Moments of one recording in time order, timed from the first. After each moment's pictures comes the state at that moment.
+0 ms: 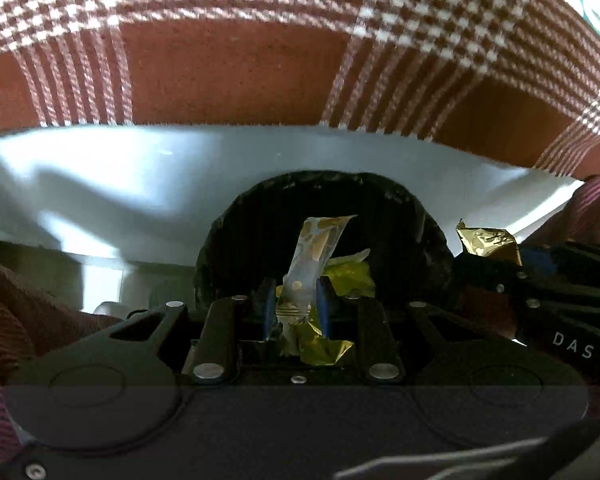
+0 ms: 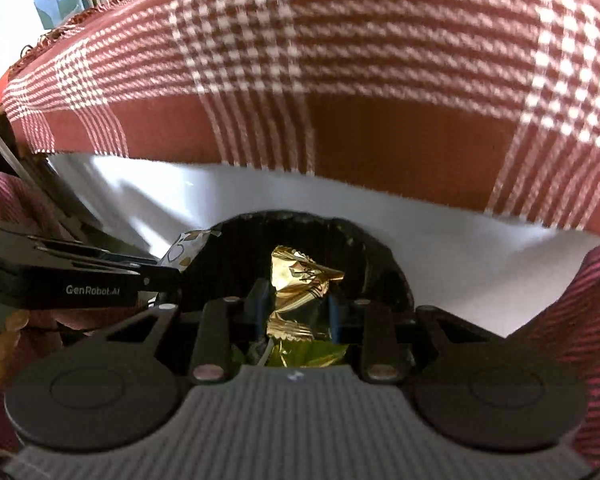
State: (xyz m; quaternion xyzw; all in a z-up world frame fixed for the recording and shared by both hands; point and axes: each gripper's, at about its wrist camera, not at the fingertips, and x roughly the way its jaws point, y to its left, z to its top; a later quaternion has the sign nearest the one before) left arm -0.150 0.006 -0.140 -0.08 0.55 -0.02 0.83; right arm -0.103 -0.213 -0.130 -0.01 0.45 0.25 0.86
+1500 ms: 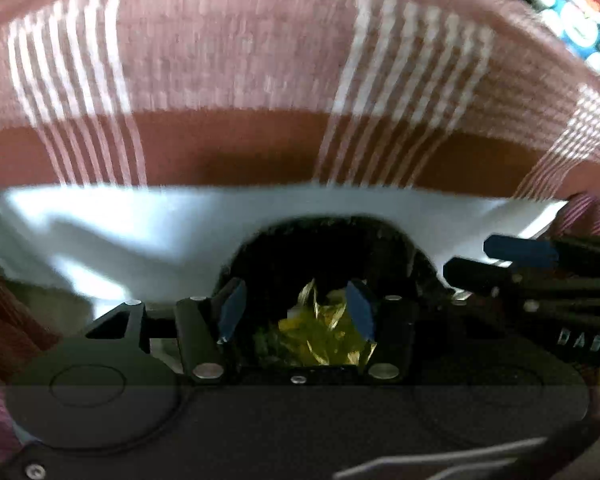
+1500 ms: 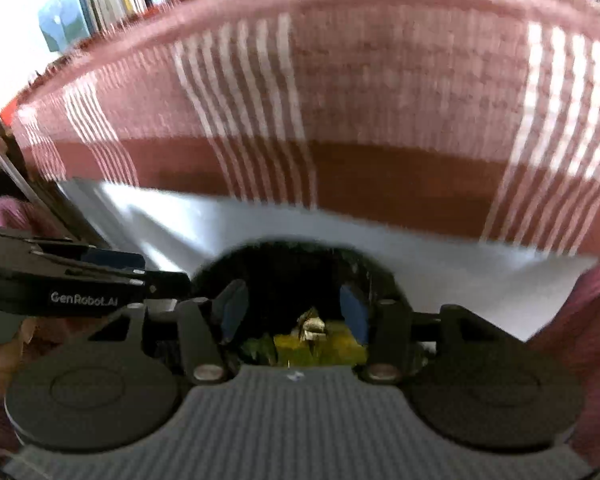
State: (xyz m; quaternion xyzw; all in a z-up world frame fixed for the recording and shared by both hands) left arm -0.154 0.006 -0.093 -0.05 0.49 -0.03 0.87; right arm -0.104 -0.217 -0.100 0.01 0.41 0.26 0.87
